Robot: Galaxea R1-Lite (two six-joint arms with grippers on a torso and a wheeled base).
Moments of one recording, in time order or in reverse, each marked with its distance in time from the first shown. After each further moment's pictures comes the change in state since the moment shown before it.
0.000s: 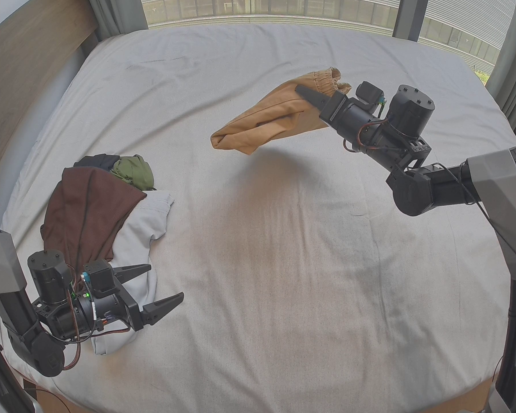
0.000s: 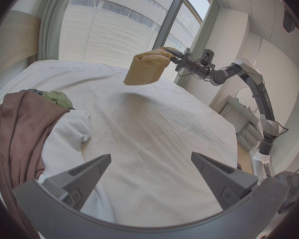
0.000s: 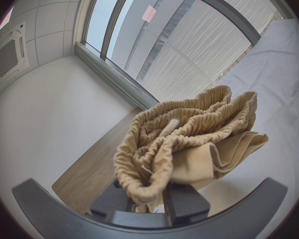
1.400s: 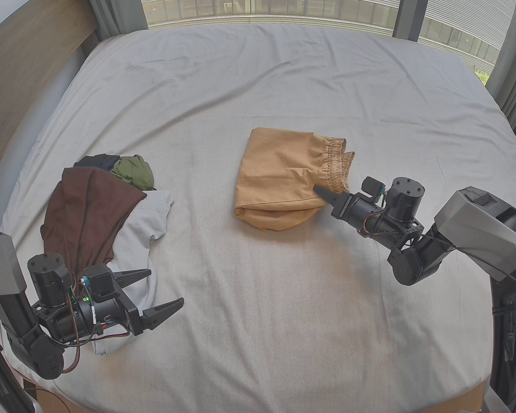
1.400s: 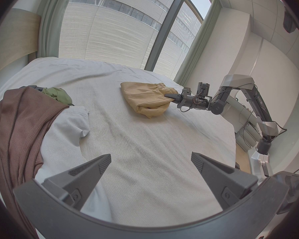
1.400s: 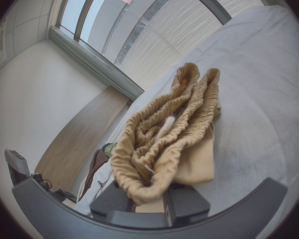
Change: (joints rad) left arm -0.002 -0.001 0.023 0.000 -0.001 -0.001; right arm -0.088 0.155 0.460 -0.319 -0.002 -0.057
